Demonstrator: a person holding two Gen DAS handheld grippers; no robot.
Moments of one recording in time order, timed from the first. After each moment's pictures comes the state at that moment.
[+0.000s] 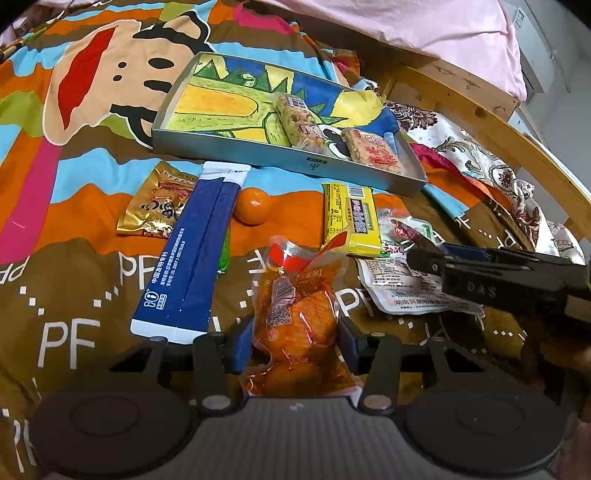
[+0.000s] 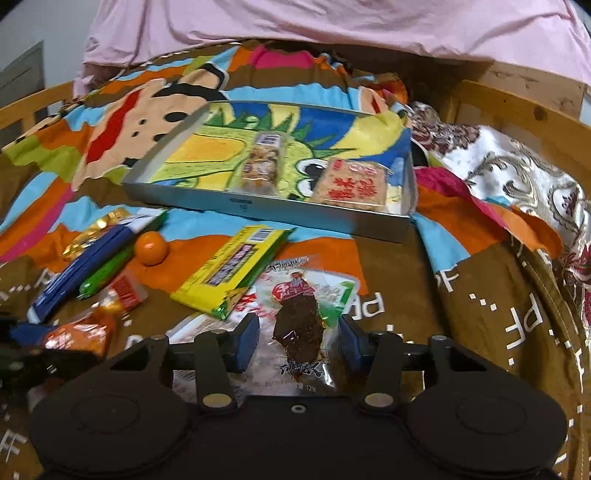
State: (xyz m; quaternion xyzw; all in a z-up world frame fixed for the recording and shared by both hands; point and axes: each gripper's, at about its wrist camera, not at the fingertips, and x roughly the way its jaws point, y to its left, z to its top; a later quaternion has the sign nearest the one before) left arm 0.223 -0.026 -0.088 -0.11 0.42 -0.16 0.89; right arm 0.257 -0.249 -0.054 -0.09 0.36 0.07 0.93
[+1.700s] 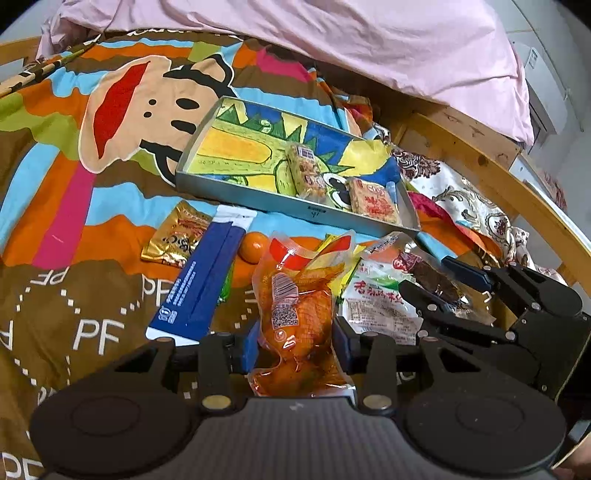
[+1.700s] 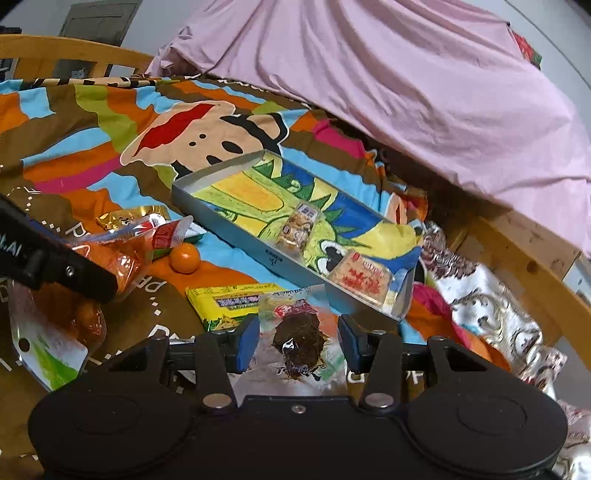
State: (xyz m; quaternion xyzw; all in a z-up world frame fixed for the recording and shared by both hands) left arm 0.195 -0.028 -0.049 -0.14 0.36 -0.12 0.91; right arm 0.209 -0.209 -0.036 -0.28 0.22 0.09 0.93
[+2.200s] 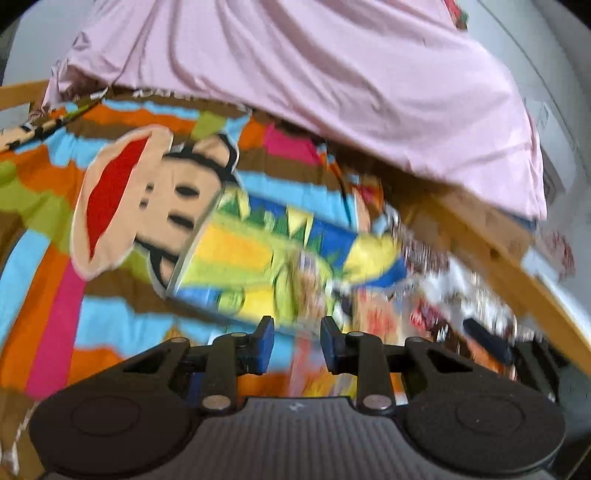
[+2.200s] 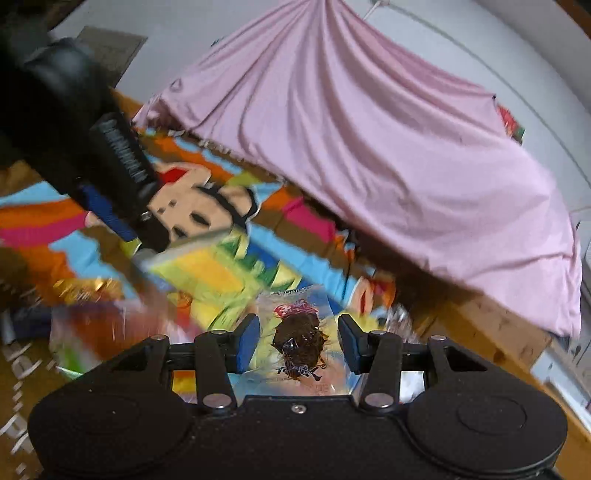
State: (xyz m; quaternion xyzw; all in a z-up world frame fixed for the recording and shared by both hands) left arm 0.271 -0.024 0.011 -0.18 0.27 -0.08 0.94; right arm 0.255 -0.207 0.004 -0.30 0.09 0.09 0.95
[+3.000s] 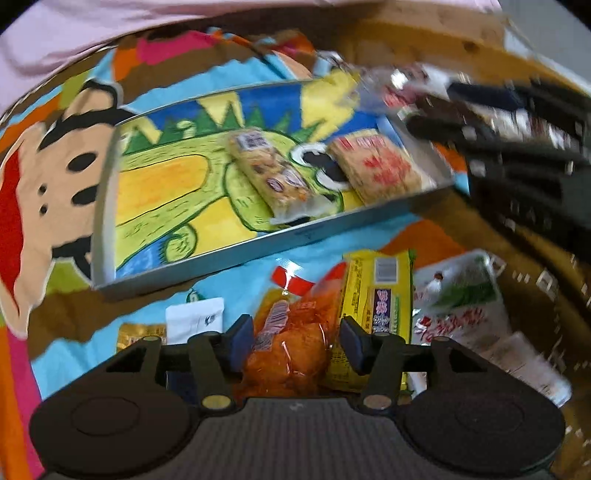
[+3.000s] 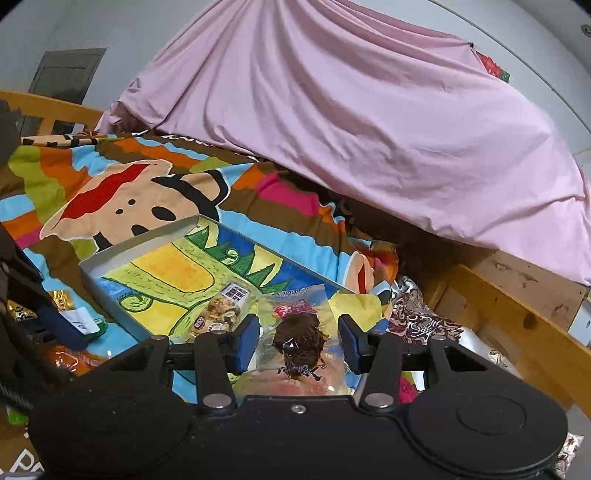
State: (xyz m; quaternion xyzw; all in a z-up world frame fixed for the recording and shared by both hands) left arm 0.337 -0.090 -0.073 0.11 0.42 -0.18 0.88; right arm 0.326 -0.243 -0.014 -0.23 0.13 0.09 0.96
